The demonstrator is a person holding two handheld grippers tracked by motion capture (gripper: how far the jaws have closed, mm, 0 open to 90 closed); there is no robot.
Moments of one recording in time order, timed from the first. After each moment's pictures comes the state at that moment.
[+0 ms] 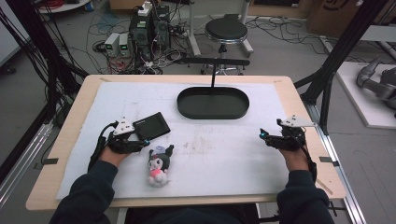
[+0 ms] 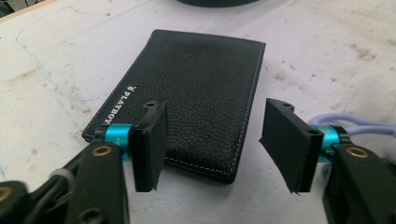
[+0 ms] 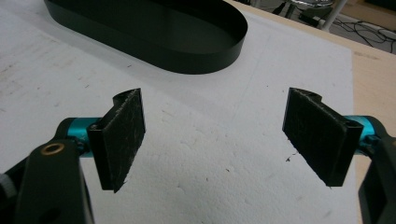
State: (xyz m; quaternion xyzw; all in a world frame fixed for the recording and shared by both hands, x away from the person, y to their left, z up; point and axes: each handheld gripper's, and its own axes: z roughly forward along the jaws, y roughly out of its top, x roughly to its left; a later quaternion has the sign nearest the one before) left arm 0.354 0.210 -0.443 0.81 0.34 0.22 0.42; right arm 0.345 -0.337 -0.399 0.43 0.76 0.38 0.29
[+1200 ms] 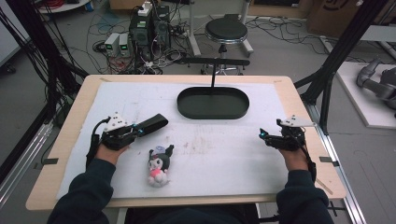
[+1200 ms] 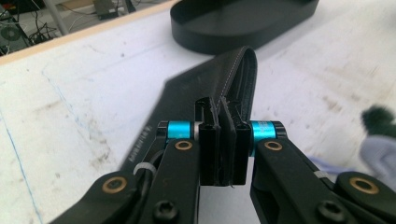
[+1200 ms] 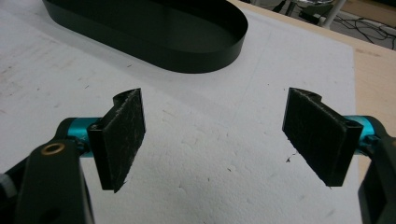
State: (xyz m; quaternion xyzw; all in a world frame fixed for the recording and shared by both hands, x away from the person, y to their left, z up) left arm 0.347 0.218 -0.413 0.77 0.35 0.22 0.48; right arm 0.345 -0.336 -0.399 0.44 0.76 0.38 0.29
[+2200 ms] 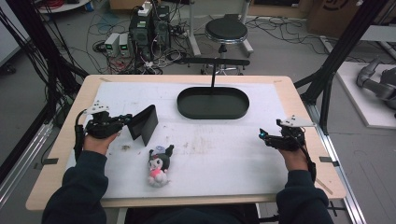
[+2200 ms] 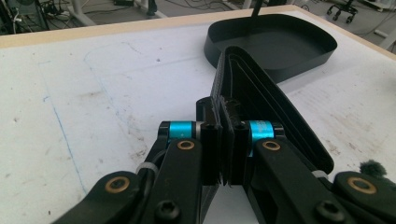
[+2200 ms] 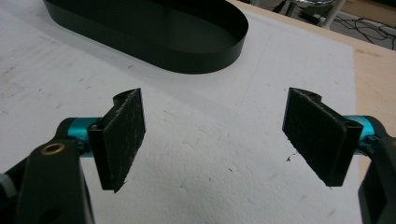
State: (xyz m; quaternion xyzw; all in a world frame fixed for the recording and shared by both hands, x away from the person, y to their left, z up) left arm 0.361 0.253 -0.388 0.72 0.44 0.18 0.50; right arm 0.345 -0.335 -0.399 0.44 0.76 0.38 0.29
